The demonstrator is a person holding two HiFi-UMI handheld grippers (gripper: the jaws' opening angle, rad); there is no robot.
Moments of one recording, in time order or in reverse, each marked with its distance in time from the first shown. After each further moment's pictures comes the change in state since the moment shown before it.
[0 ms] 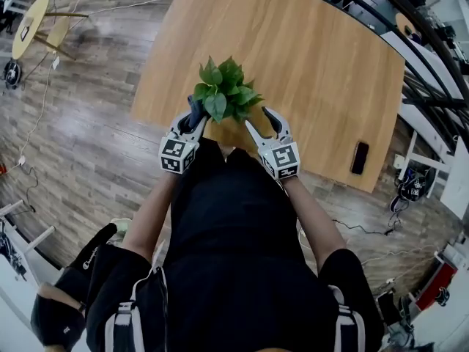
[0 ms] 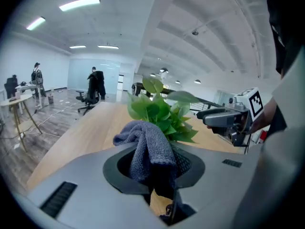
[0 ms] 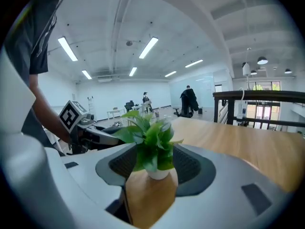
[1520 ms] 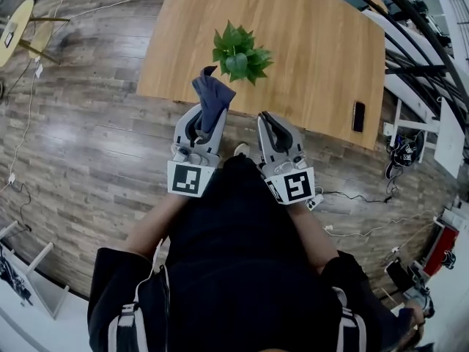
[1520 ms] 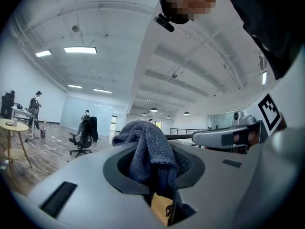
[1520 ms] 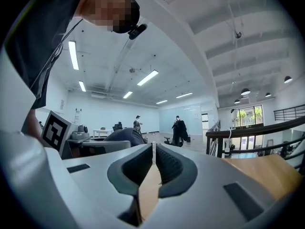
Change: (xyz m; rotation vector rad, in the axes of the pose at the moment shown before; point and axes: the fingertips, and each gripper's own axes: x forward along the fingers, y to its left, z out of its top) left arm -0.171 -0.090 0.140 0.129 -0.500 -0.060; right arm -0.110 0.149 0.145 -0.041 -0.334 -0.187
